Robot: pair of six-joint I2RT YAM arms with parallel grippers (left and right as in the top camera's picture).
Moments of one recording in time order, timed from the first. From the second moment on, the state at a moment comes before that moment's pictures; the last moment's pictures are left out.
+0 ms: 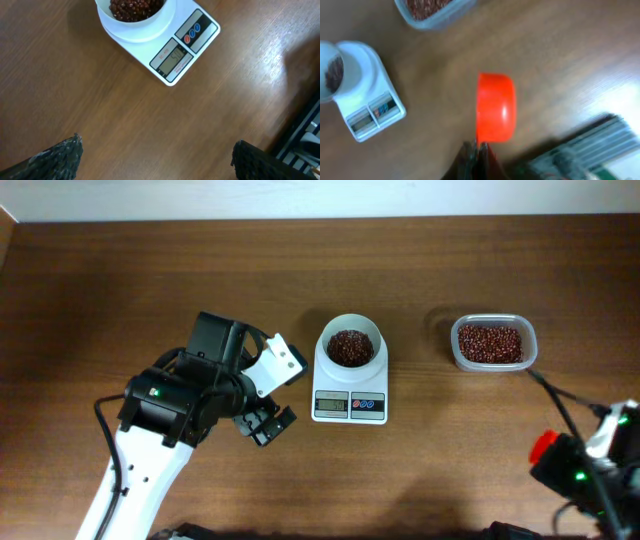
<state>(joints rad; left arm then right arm) -0.34 1.22 1.28 -1.19 0.24 0.54 -0.28 0.76 1.17 -1.49 -0.07 0.37</state>
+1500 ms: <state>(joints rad) -0.34 1.22 1.28 -1.19 0.25 0.54 -0.29 0.72 0.31 -0.52 -0.47 0.92</state>
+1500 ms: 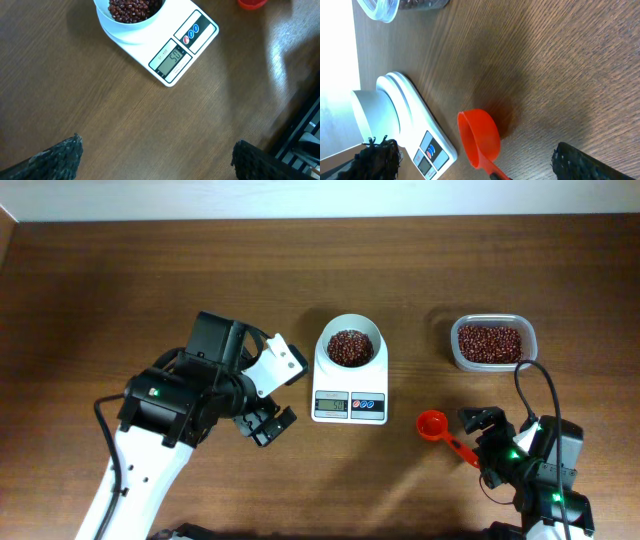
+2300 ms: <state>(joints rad) -0.34 1.22 1.28 -1.19 0.25 0.54 -0.21 0.32 0.24 -0.37 -0.29 0.59</state>
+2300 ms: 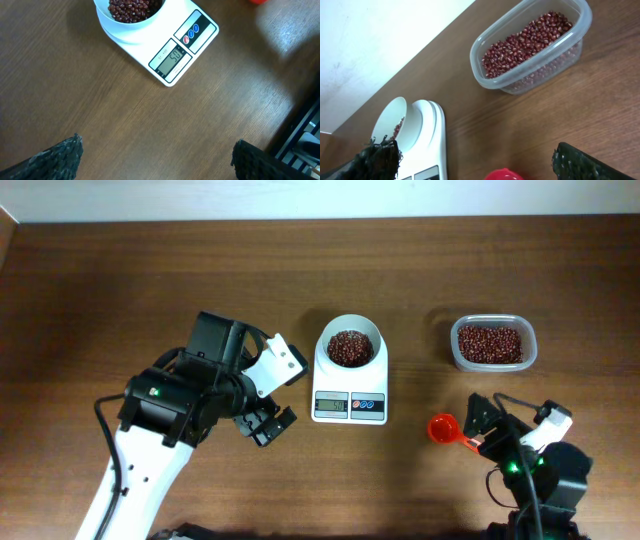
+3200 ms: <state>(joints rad) -0.34 1.22 1.28 -1.19 0.25 0.54 -0.20 0.02 0.10 -0.28 -0.33 0.17</state>
